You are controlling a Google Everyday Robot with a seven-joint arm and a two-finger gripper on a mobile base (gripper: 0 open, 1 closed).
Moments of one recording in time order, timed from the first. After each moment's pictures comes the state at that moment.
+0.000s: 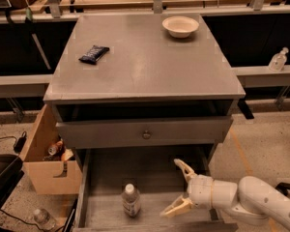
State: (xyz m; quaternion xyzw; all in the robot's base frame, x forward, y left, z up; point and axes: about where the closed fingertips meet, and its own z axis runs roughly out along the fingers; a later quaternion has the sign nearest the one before) arm 0.438 -0.079 0.563 -0.47 0.66 0.33 0.49
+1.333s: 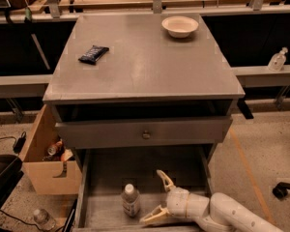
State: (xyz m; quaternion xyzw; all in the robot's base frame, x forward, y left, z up) arm 0.450 -0.019 0.468 -0.44 0.63 0.35 0.53
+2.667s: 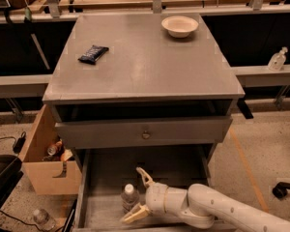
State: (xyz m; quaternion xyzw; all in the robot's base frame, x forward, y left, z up) arm 0.448 0.054 0.484 -0.49 0.63 0.34 0.50
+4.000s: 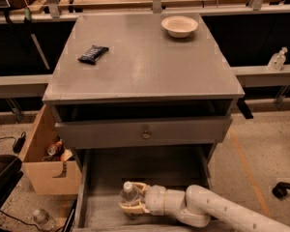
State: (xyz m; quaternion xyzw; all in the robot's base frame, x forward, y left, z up) arm 0.447 0.064 0.457 -0.46 0.61 0.41 0.49
